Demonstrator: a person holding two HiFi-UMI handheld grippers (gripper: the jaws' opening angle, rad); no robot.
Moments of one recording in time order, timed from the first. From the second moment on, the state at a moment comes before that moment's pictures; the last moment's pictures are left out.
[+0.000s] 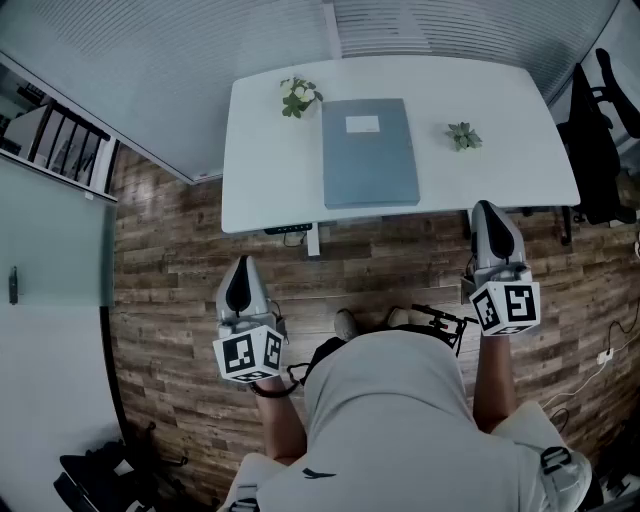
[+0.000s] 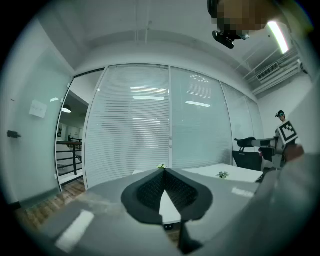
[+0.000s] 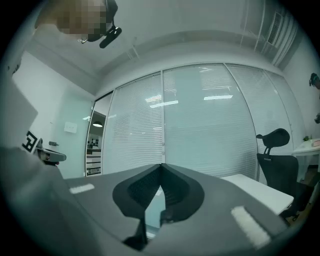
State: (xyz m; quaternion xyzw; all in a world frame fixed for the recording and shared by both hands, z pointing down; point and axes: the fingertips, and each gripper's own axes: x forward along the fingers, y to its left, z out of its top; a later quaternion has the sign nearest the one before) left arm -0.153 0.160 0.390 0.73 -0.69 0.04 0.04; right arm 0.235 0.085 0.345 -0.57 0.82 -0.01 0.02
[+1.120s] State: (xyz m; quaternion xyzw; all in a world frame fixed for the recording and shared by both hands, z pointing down) left arm -0.163 0.157 0.402 0.73 -0.68 0.04 0.05; right arm 0.223 0.079 0.352 -0.57 0.82 -0.03 0.02
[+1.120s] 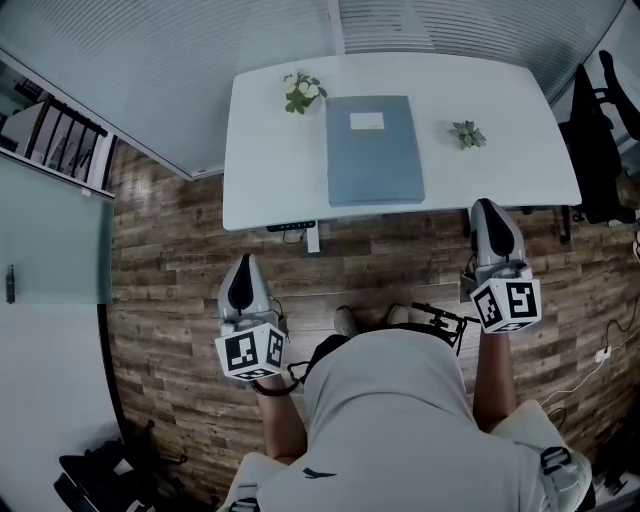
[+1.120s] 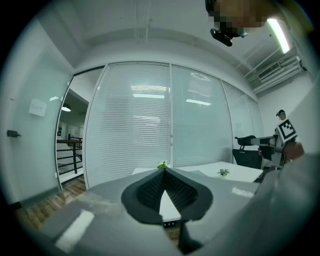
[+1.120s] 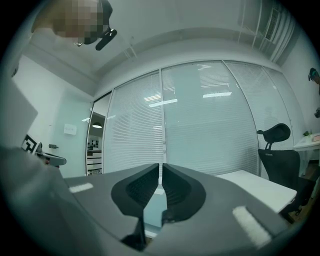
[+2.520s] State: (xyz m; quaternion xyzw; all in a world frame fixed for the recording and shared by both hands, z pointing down) left arm -0.253 0.100 0.430 0.74 -0.66 0.04 0.08; right arm 0.168 0.044 0.359 -0.62 0.79 -0.02 -0.02
